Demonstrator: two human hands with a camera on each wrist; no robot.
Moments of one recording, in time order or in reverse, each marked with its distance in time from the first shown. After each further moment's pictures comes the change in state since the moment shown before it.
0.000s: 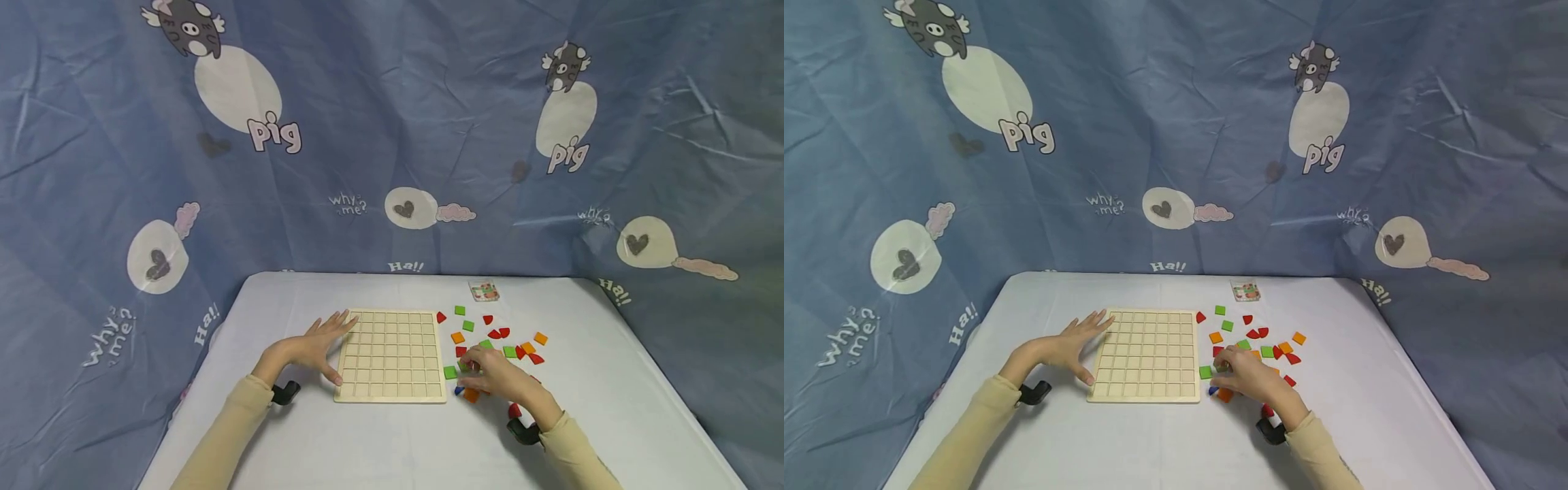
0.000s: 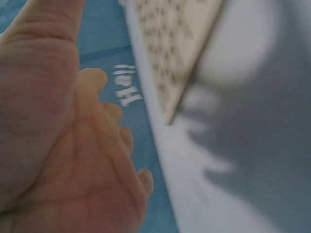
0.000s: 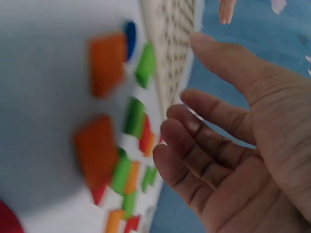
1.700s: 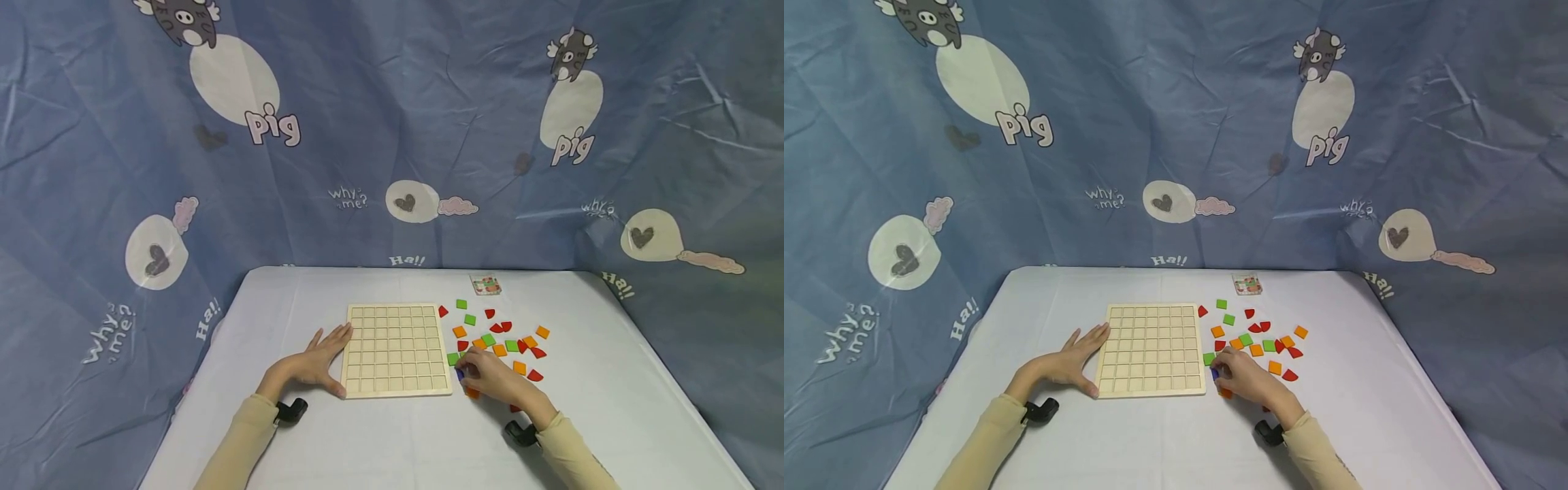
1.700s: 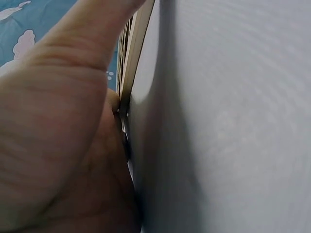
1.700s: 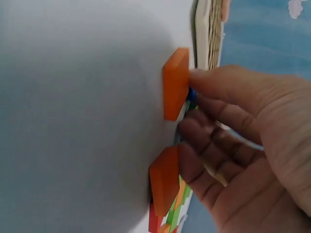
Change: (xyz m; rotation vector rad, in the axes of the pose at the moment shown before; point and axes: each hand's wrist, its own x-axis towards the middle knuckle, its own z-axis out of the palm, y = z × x) left_hand -0.003 -0.016 0.048 -0.108 0.039 -0.016; right_hand 0.005 0.006 0.026 0.007 -0.054 0.103
